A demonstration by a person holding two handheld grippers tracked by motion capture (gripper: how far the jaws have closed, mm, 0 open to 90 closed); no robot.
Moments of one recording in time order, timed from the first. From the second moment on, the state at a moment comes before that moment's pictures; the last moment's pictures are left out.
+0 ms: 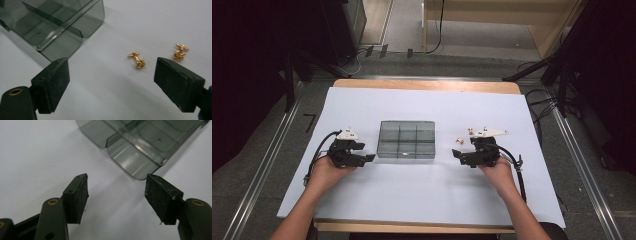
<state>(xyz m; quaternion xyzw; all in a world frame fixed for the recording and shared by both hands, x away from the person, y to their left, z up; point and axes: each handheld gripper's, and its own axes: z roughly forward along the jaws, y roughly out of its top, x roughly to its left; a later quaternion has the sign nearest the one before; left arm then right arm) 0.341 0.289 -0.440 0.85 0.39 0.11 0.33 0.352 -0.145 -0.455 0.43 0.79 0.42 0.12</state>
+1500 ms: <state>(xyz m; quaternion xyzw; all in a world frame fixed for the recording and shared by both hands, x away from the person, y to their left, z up) 0.336 0.291 -0.425 0.84 0.41 0.05 0.35 0.335 -0.113 -0.428 0.42 0.79 0.44 0.13</state>
